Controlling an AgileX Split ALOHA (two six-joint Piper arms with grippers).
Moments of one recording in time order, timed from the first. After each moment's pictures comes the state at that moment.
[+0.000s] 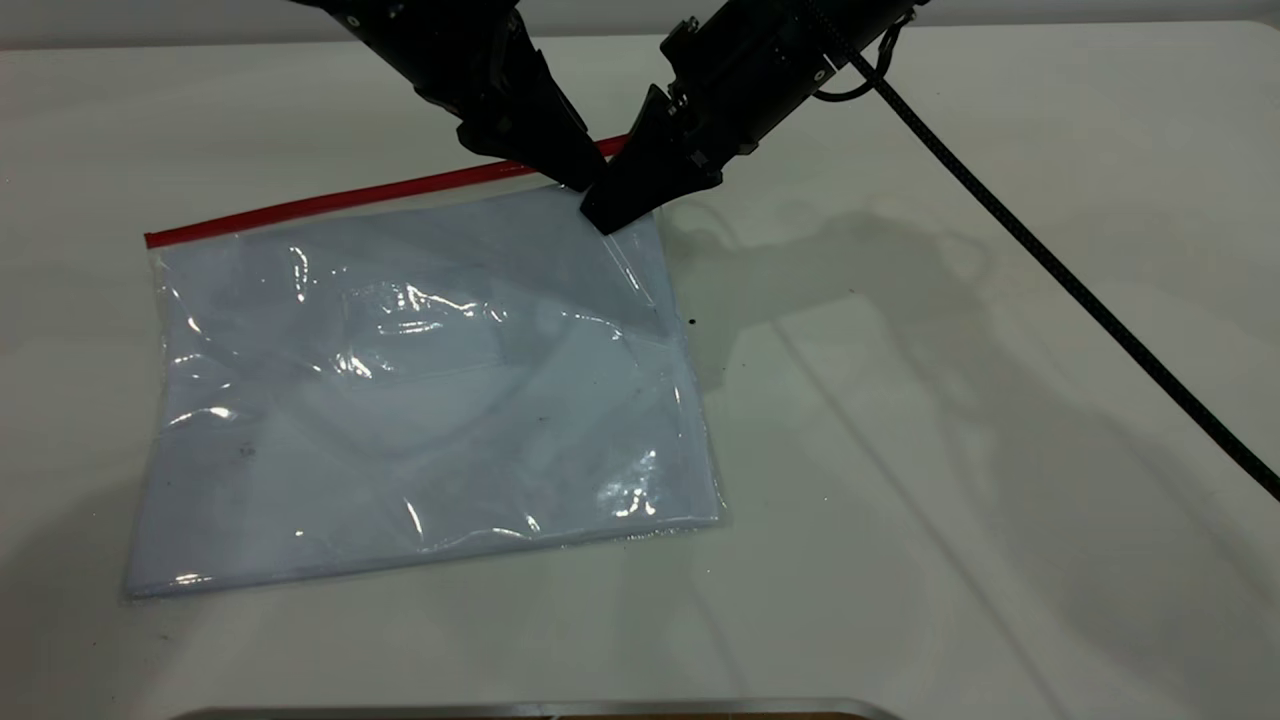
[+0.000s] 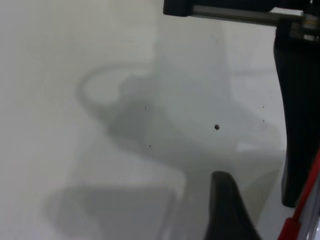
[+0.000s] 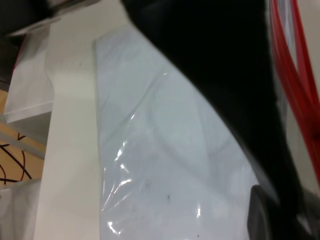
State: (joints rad) left arm -0.31 2.30 -1.49 -0.94 0.66 1.58; right arm 0.36 2.59 -1.84 1.09 1.05 -1.63
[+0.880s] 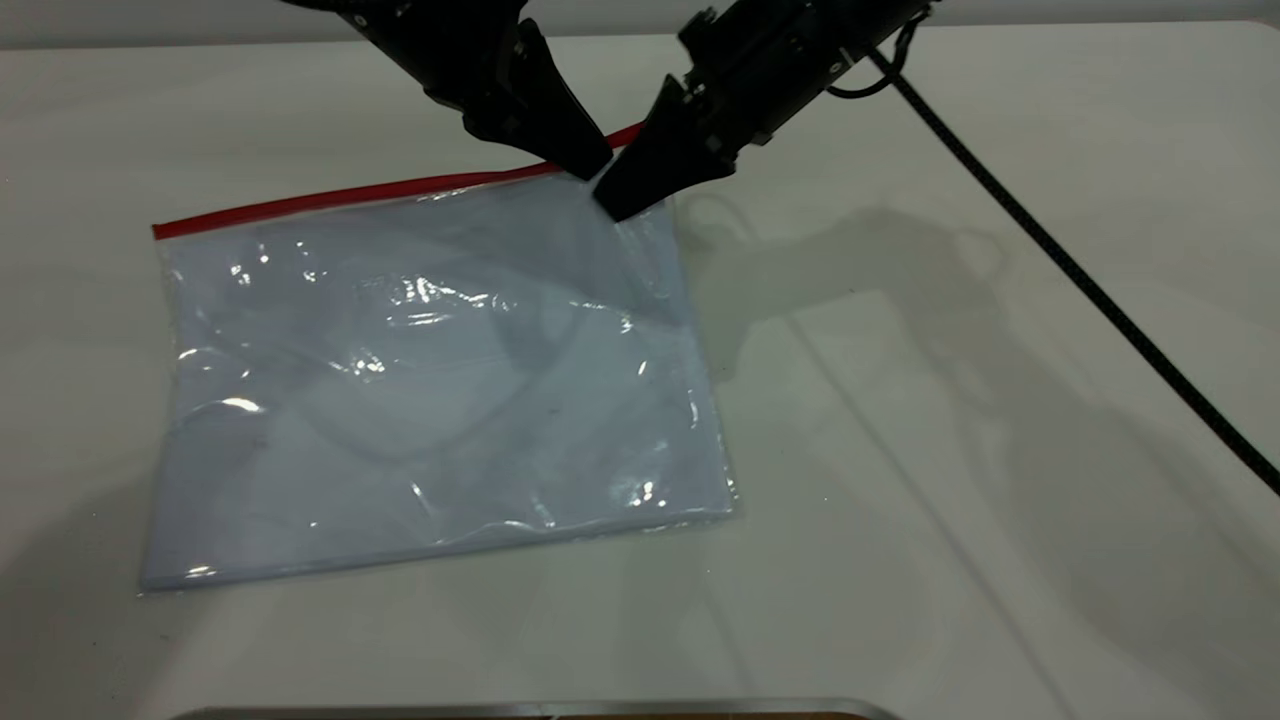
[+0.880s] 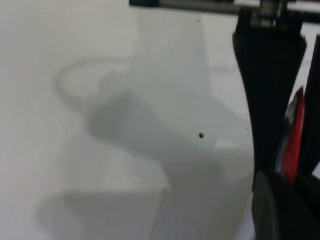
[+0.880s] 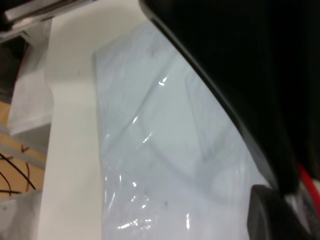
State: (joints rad) left arm -0.31 2.30 -1.50 -0.93 0.69 1.57; right arm 0.31 2.59 -1.84 1.11 1.07 -1.62
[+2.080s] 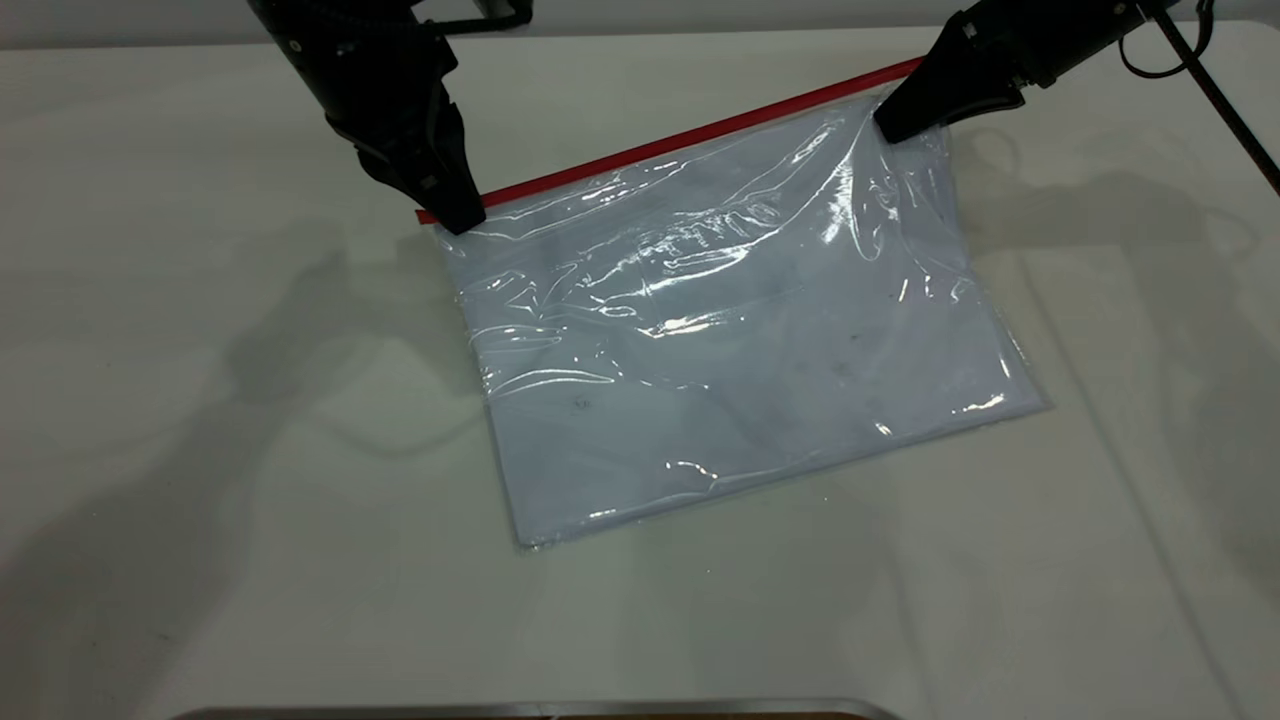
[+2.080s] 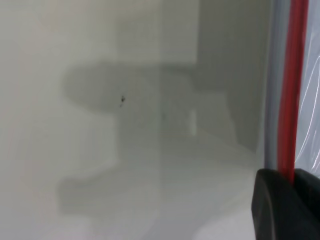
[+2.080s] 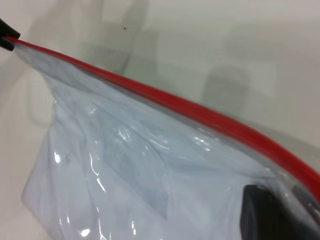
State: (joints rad) left arm -0.31 2.30 -1.50 -0.40 0.64 1.11; right arm -0.02 2.59 -1.84 1.00 1.03 -1.25
